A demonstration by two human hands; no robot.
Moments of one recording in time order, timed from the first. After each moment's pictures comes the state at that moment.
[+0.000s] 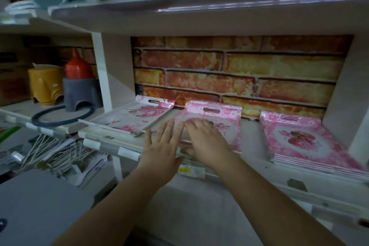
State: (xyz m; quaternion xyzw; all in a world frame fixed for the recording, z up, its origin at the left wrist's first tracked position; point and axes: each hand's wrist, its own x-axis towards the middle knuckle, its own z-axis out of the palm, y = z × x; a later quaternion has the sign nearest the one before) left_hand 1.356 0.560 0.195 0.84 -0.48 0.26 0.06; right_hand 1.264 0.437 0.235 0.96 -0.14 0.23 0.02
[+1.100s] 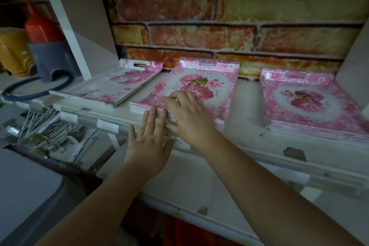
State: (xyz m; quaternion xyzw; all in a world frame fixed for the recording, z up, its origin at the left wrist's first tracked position) left_hand 1.352 0.526 0.129 0.88 -0.44 0.14 0.11; right_hand 1.275 0.395 0.182 0.94 -0.09 0.32 0.02
